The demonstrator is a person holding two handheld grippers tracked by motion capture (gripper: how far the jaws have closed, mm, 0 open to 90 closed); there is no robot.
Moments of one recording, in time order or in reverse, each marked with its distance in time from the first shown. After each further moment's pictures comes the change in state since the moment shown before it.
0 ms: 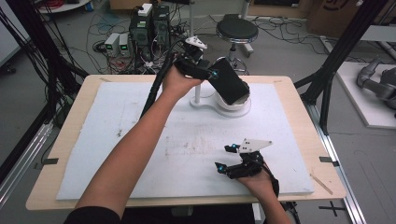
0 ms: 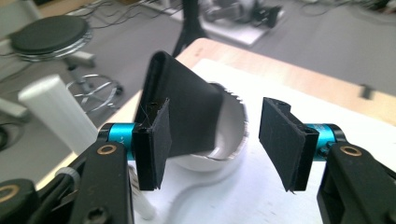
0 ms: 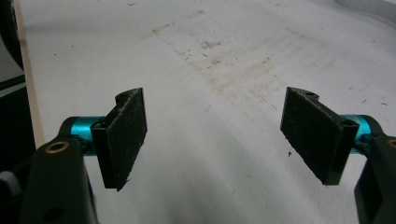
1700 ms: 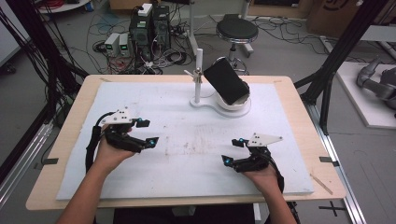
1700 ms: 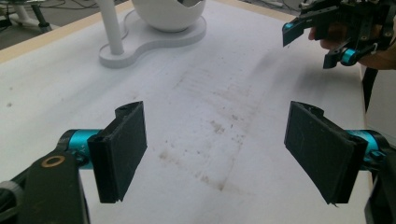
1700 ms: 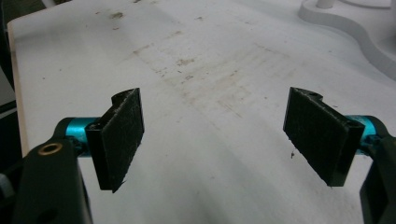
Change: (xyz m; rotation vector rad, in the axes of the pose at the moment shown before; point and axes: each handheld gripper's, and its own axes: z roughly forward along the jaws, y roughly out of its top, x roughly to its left) left arm -0.025 -0.223 -0.132 -0.051 -0.061 -0.068; right arm -0.021 -0.001 -0.015 -0.066 -0.025 0.056
